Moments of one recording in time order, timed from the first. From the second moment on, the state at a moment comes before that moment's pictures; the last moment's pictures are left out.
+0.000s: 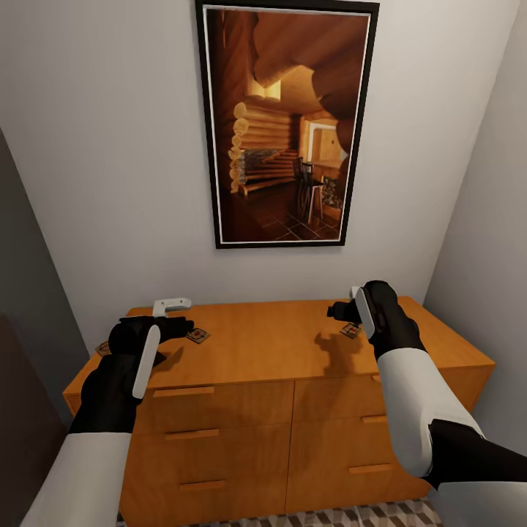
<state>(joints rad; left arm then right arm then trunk) -0.70 -0.06 0.05 -1.40 0.06 1.04 0.15 -1.06 0.08 -0.22 -0.83 0.09 1.04 -0.08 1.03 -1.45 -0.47</state>
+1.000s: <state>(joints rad) -0.70 -0.08 0.04 -1.41 0.05 1.04 0.16 -1.23 0.03 -0.24 -0.54 0.09 1.04 -0.13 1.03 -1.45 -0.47</state>
